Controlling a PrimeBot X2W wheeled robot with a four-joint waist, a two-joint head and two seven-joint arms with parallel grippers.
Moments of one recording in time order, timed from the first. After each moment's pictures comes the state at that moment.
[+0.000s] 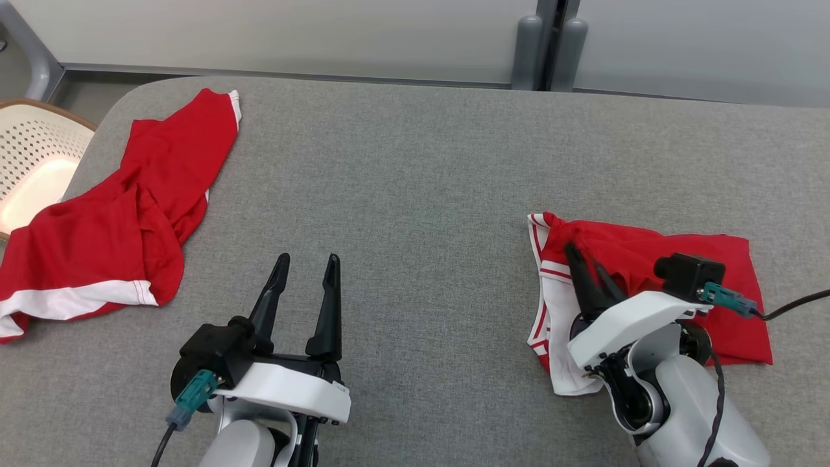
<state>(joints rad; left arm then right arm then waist) -0.17 0.05 -0.31 0.18 -0.43 0.05 -0.26 -0.41 -0.05 0.27 0.56 0.61 0.13 -0.02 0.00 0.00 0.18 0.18</state>
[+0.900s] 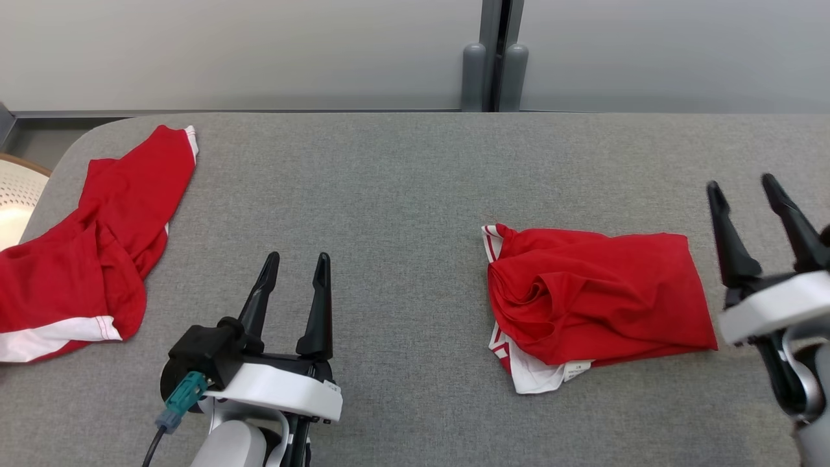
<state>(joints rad) -0.16 0.05 -0.28 0.17 -0.41 0.05 -0.26 -0.34 -0.33 0.12 0.26 0.36 0.13 -0.07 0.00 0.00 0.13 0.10</state>
